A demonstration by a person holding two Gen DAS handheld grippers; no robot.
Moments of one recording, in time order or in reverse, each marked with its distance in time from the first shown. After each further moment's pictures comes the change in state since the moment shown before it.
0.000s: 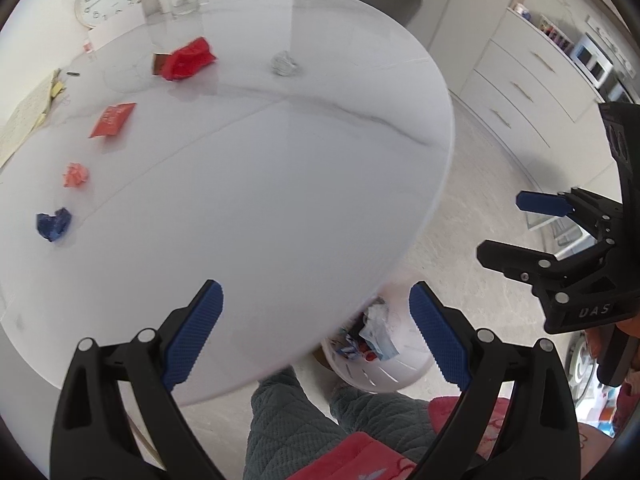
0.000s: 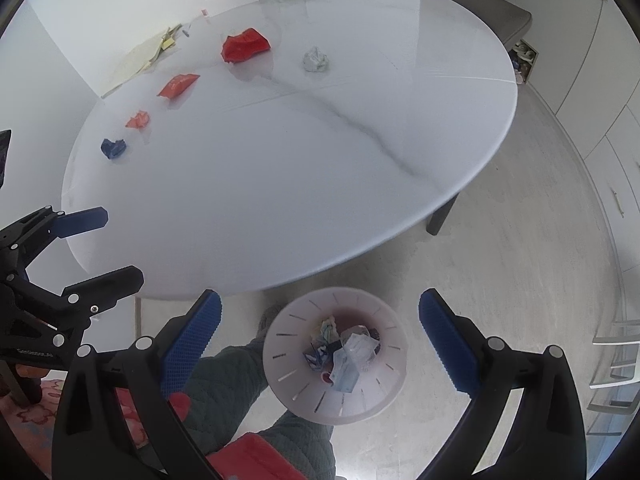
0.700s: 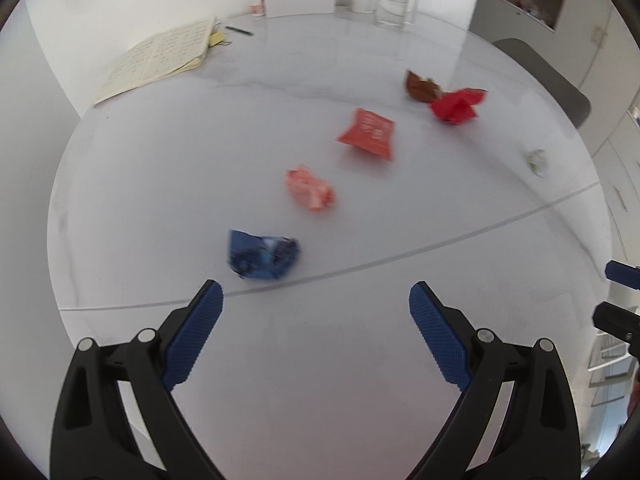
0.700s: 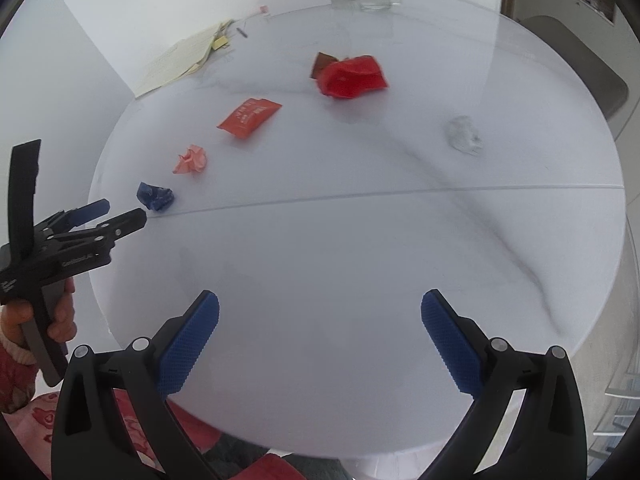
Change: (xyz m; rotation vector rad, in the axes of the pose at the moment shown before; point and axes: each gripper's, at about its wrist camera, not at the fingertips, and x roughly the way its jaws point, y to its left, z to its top) left arm 0.011 0.259 0.026 -0.329 -0.081 0.265; right arm 0.077 0.134 0.127 -0.104 0.011 0.109
